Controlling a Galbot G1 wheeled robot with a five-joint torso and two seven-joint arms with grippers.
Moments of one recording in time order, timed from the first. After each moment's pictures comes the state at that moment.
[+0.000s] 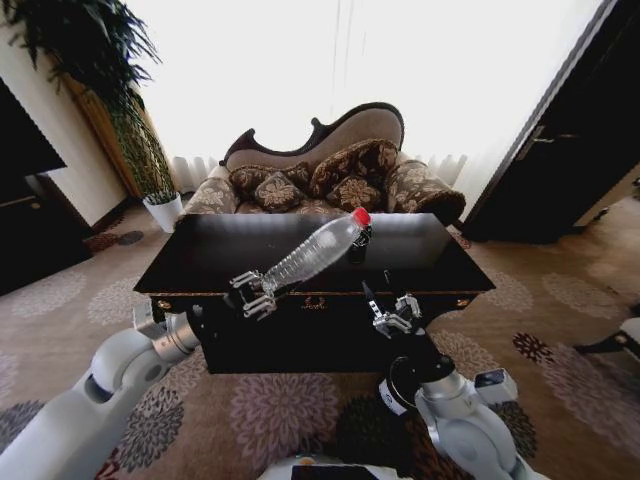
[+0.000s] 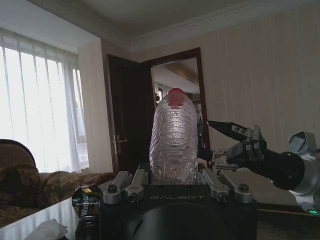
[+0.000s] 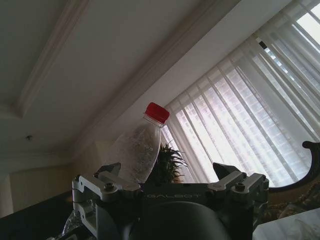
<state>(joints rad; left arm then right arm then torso) 1.27 -0.74 -0.52 -2.31 -0.80 0.10 0.59 -1.61 0.97 0.41 2.37 0.94 0.34 -0.26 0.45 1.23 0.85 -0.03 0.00</state>
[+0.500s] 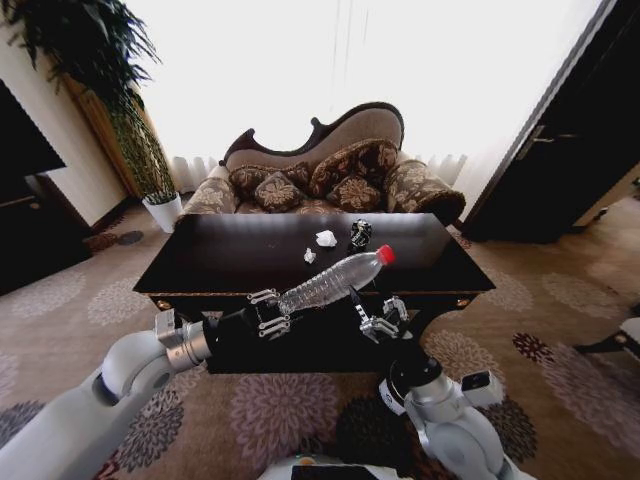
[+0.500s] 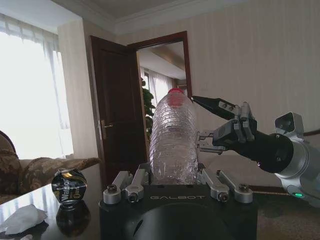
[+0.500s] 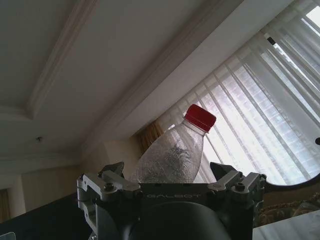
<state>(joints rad) 1.25 -0.69 -0.45 -2.31 -0.77 0.12 0.59 -1.61 1.00 0.35 2.39 0.88 0.33 -0.26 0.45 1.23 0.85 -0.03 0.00</state>
